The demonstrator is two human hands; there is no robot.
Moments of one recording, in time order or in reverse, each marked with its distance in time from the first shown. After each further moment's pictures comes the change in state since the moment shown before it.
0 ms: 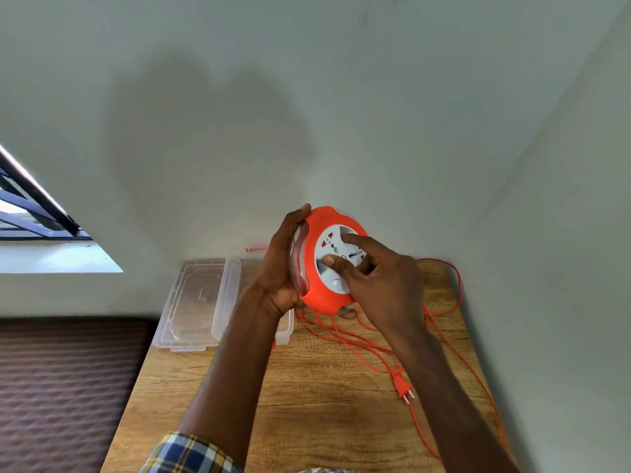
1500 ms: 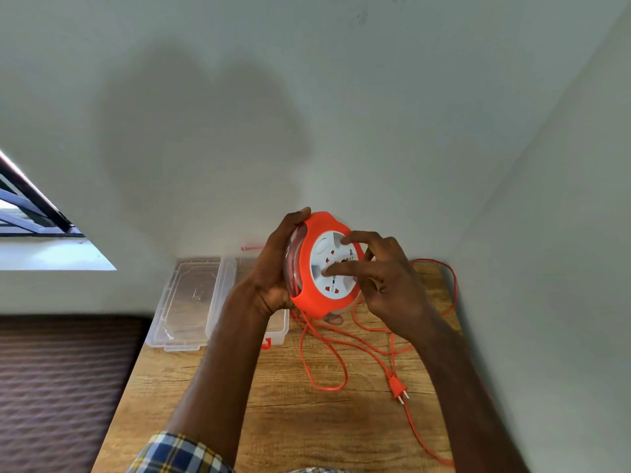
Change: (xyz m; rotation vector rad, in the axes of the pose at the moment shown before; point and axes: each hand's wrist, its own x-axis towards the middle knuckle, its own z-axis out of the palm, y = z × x) left_hand 0.001 0.002 -0.009 -0.002 -0.052 -0.113; right_hand 0.012 0.040 -0.017 -0.026 -0.338 -0.391
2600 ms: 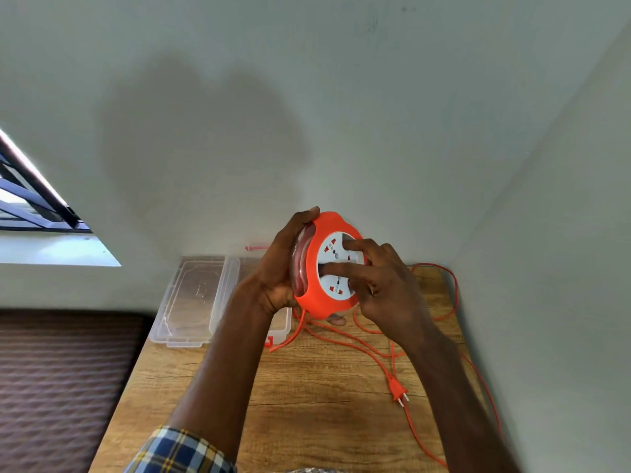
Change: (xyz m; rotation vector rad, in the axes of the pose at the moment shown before) left_hand -0.007 0.002 0.007 0.023 0.006 -0.018; right_hand -0.001 -0.018 0.005 -0.098 0.027 0.008
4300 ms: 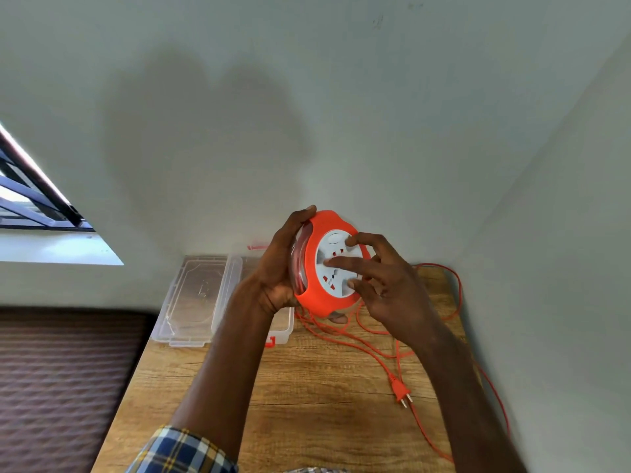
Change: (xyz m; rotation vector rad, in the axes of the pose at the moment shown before) left_hand 0.004 0.001 -0.008 -0.020 0.018 0.021; right_hand 0.001 0.000 -0.006 0.205 -0.040 0.046
